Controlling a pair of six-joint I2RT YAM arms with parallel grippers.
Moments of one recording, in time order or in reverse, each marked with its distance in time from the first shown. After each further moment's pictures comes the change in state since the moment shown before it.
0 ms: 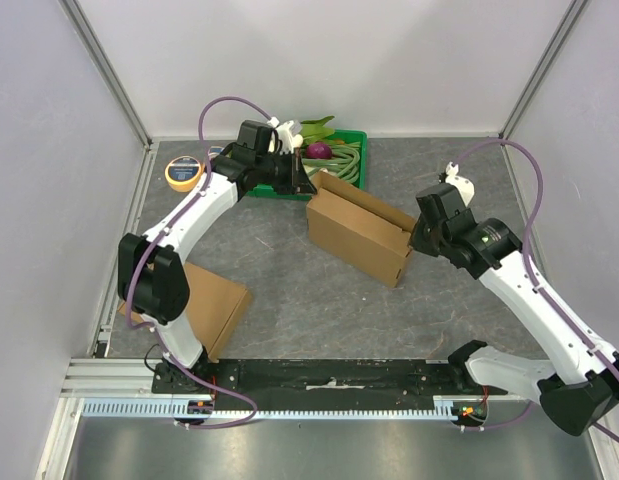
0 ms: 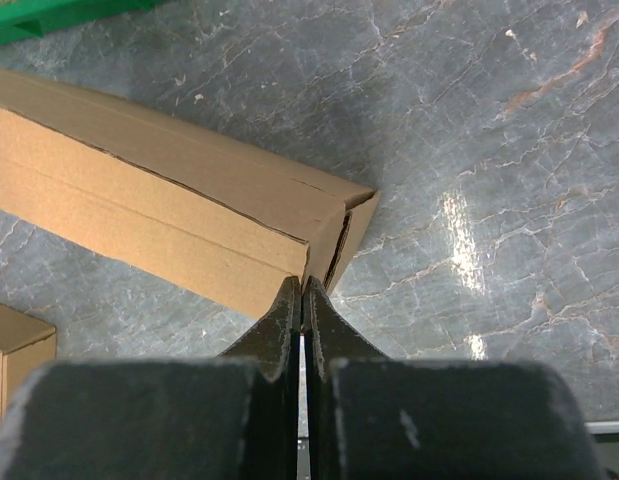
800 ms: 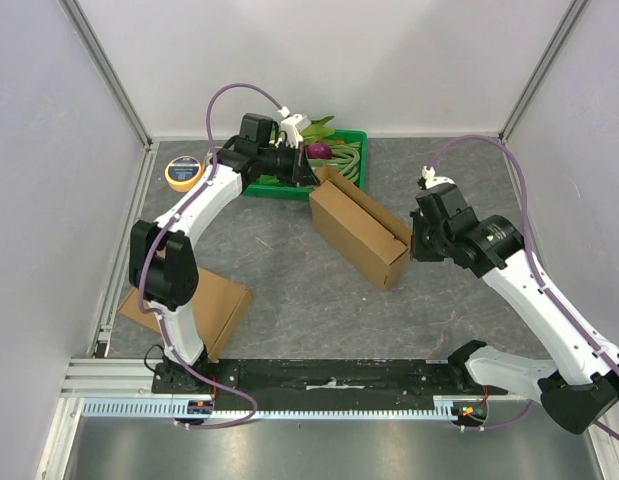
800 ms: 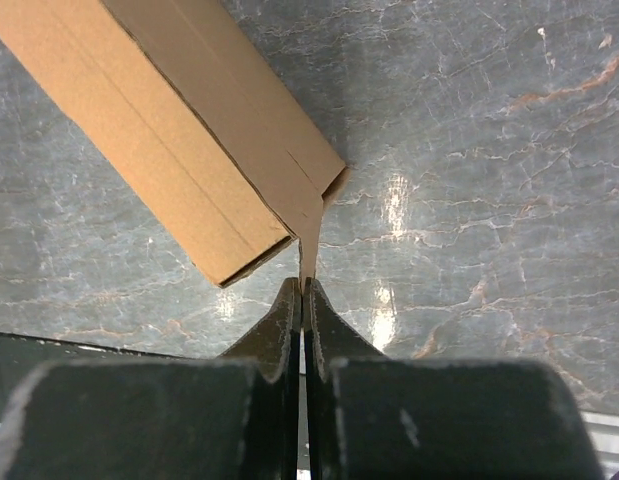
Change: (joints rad) left arm 0.032 0.119 0.107 0.044 0.130 0.274; right arm 0.022 -0.007 0.054 -0.102 -0.124 -0.295
